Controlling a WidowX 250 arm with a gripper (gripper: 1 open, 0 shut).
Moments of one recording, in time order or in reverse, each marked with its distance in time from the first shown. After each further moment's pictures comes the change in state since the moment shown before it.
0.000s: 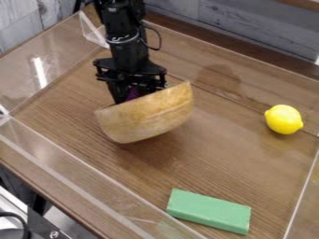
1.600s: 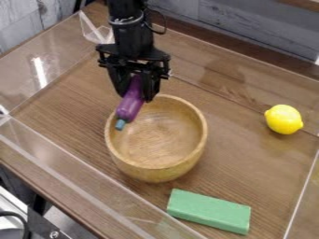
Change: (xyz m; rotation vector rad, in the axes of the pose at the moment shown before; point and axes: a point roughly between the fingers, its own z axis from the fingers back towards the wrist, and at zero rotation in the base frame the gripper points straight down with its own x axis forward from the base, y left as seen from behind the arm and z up) arm 0.005 0.003 0.027 0.010 -0.003 -0.037
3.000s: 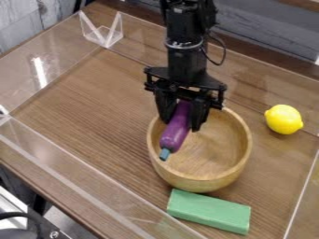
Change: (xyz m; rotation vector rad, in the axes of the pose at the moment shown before) arm -0.015 -0.068 -0.012 0.002 0.079 -0.048
